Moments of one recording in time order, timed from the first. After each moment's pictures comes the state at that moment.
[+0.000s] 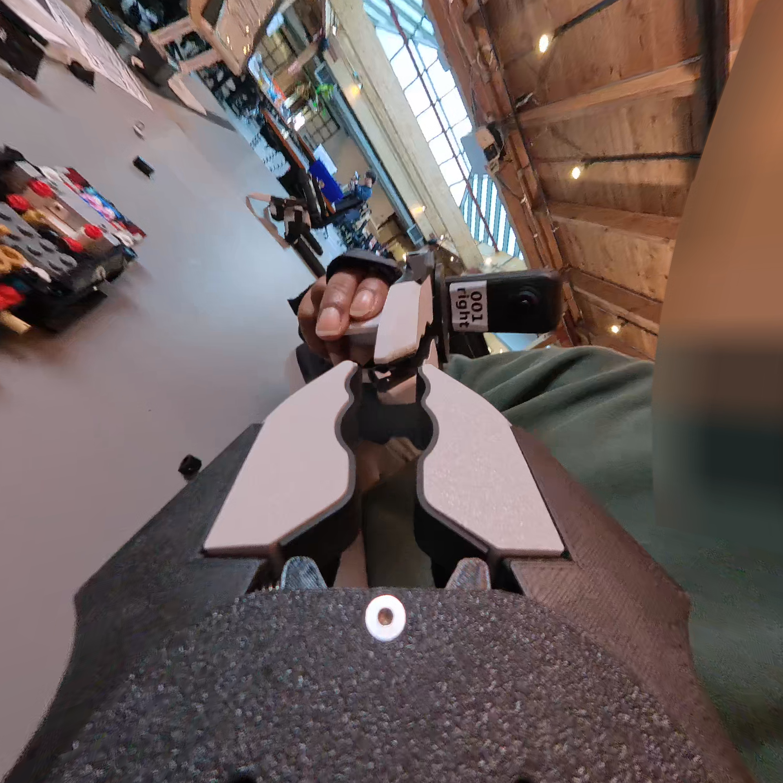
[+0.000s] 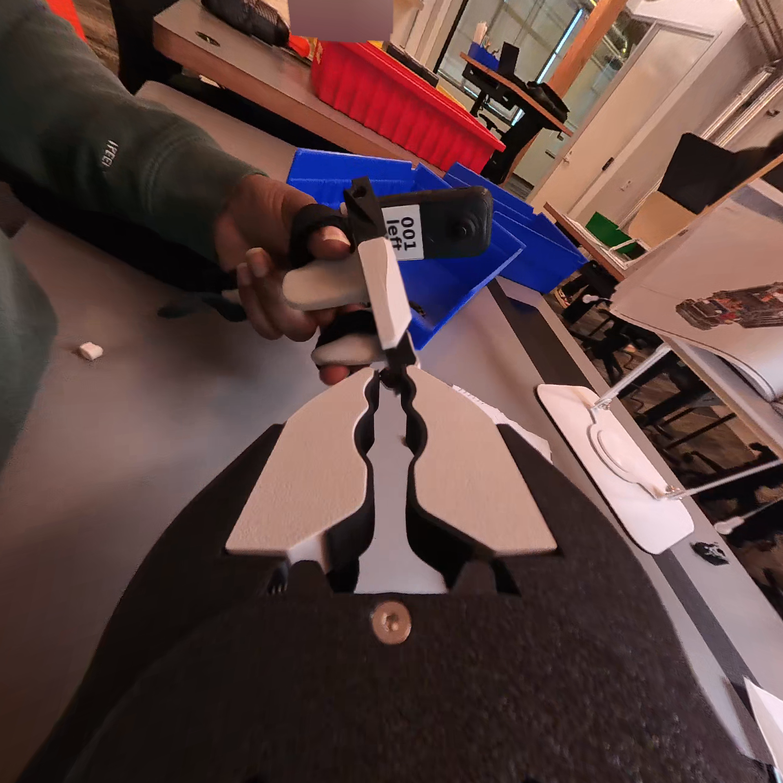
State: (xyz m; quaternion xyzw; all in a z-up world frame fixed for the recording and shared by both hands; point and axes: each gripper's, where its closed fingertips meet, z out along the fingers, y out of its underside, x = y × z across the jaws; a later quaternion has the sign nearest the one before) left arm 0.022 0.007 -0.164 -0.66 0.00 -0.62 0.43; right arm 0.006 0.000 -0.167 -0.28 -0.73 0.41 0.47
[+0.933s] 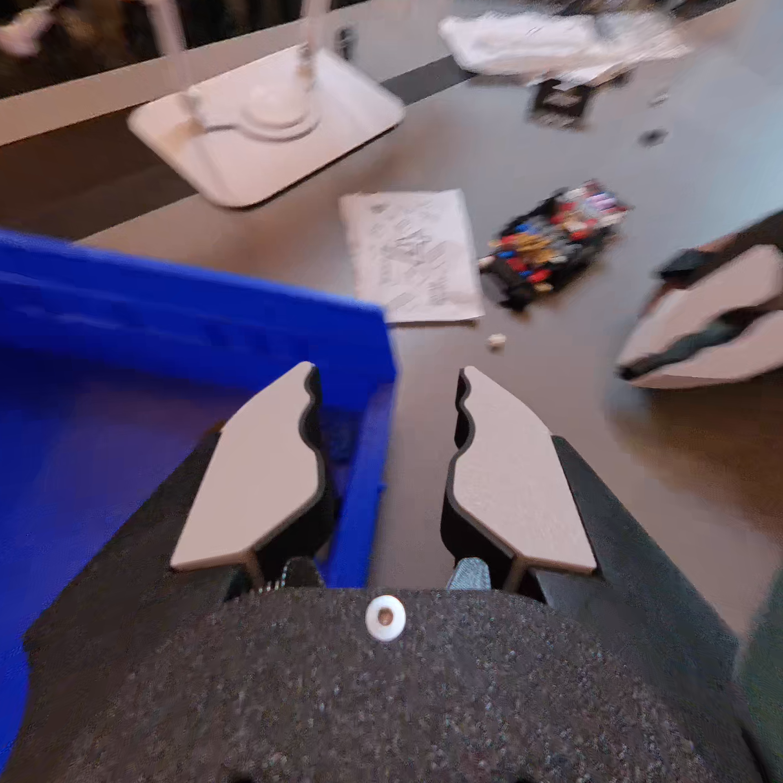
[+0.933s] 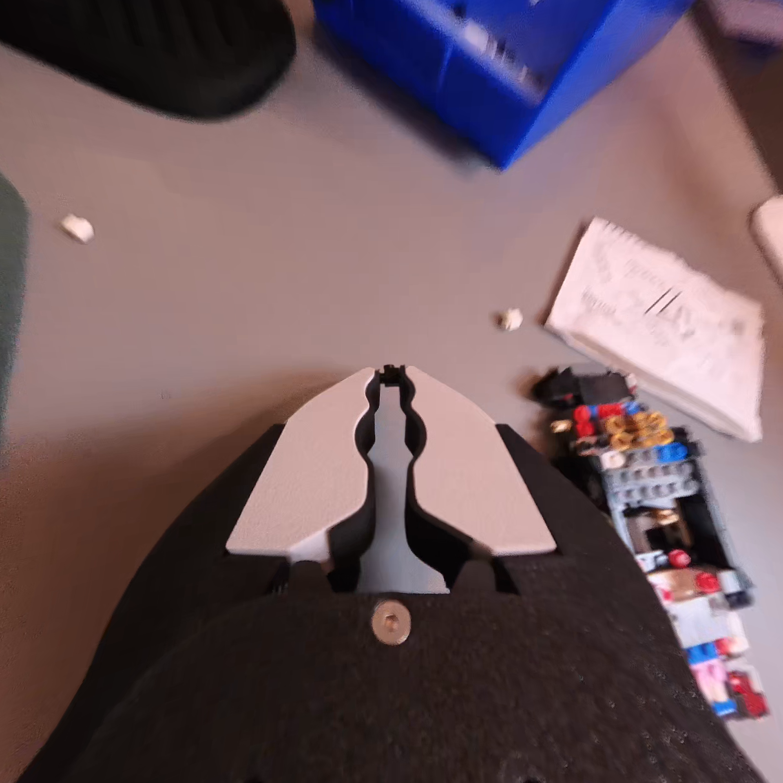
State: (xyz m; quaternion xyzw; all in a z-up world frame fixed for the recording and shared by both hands) left arm -0.159 -0.022 -0.197 -0.89 -0.03 -0.04 0.46; right arm 0.001 0.009 -0.257 -0.38 -0.81 0.35 0.27
